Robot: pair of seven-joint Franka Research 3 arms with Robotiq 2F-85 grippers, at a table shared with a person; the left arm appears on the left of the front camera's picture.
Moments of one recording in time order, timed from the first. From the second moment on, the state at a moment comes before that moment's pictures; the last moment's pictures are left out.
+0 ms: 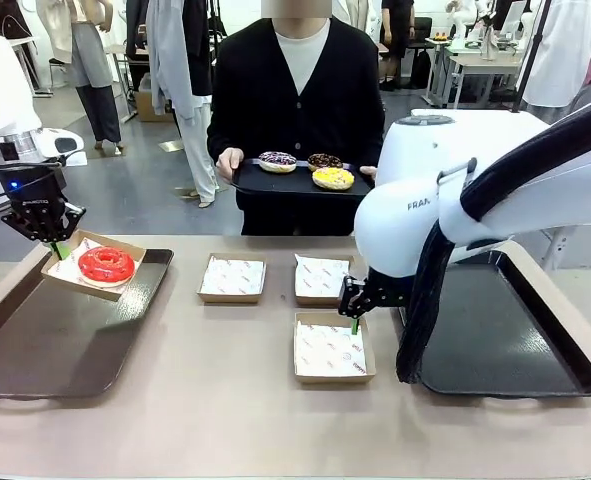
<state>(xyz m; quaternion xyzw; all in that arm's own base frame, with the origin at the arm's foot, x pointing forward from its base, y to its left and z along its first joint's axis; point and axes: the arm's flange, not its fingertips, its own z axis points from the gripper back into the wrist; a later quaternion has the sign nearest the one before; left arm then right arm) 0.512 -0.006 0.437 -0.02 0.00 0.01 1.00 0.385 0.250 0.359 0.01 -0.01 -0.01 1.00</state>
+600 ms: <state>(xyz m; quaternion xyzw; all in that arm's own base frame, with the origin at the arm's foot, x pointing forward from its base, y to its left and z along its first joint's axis) 0.531 -0.006 0.414 -0.04 0.00 0.01 1.00 0.408 0.257 0.340 0.01 -0.02 -0.03 1.00</state>
